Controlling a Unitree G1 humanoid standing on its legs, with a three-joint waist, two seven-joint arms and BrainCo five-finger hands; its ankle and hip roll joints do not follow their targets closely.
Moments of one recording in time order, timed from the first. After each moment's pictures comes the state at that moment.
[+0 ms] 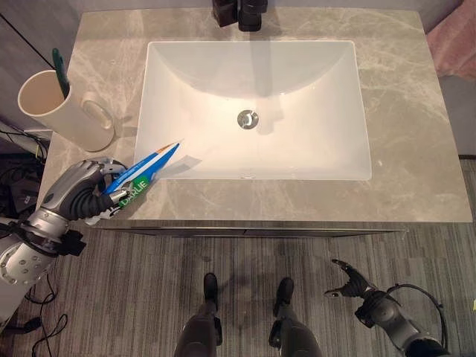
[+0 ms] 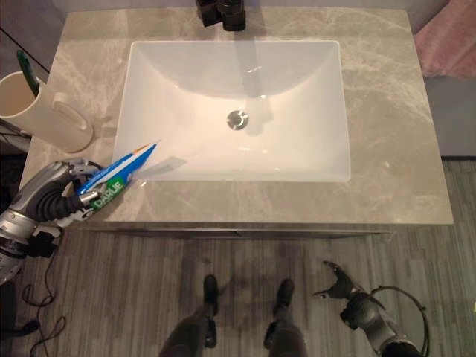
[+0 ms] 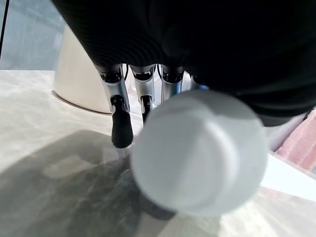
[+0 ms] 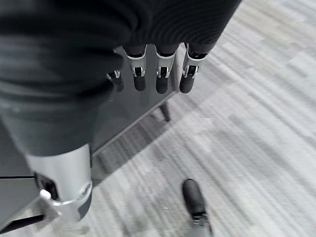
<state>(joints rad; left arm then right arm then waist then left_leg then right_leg) 0.16 1.14 0.14 -0.13 0.14 -0.37 0.11 -0.06 -0.60 0.37 0.80 -0.21 -0.16 -0.07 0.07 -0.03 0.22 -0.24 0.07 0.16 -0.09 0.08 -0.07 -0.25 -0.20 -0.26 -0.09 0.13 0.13</state>
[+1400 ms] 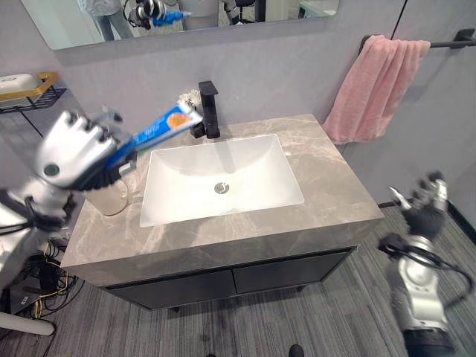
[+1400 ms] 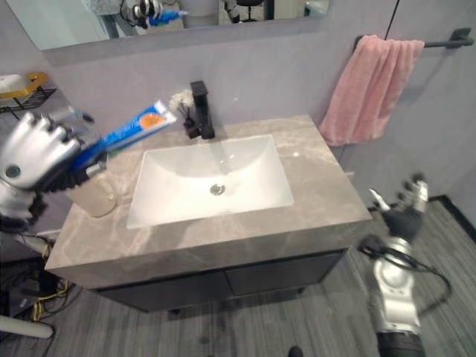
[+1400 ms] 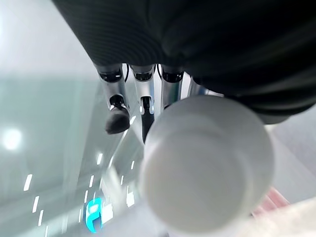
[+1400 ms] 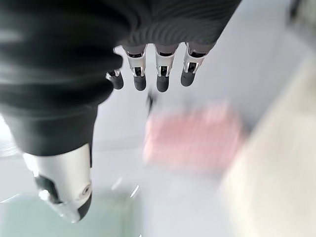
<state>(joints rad) -0.19 1.24 0.15 -0.16 0.80 -0.28 0.52 -0.11 -0.39 0.00 0.03 0.56 -0.32 -0.32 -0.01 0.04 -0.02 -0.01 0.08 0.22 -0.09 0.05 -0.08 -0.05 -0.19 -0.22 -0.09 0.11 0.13</state>
